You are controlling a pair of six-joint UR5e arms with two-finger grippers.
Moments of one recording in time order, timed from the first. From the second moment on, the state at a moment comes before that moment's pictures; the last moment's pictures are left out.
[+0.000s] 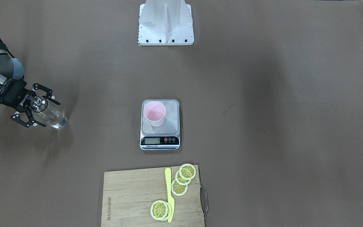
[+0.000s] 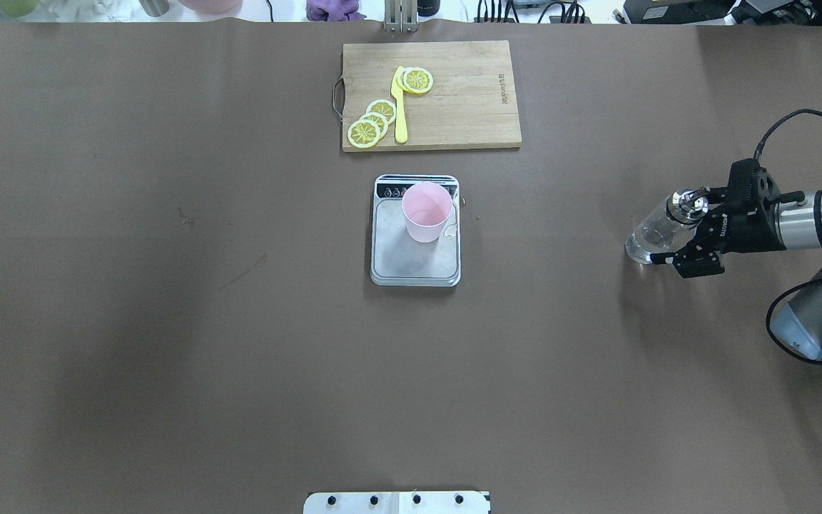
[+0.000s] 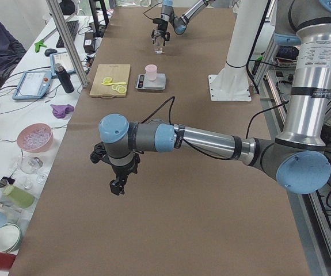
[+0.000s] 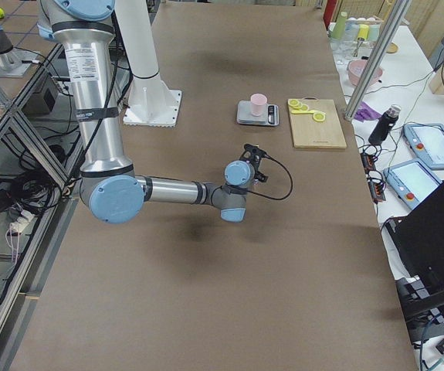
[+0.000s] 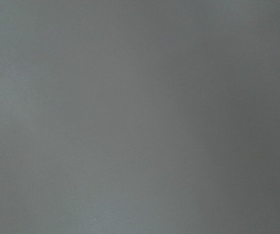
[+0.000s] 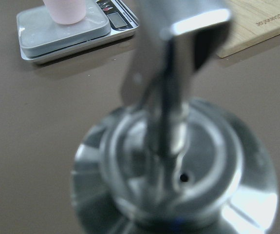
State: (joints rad) left arm -1.61 -1.67 -1.66 -1.39 -2.30 0.42; right arm 0.90 -1.43 1.25 0.03 2.23 0.26
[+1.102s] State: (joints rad) left arm -1.61 -1.67 -1.66 -1.39 -2.30 0.41; right arm 0.89 -1.42 1.26 0.03 2.23 0.26
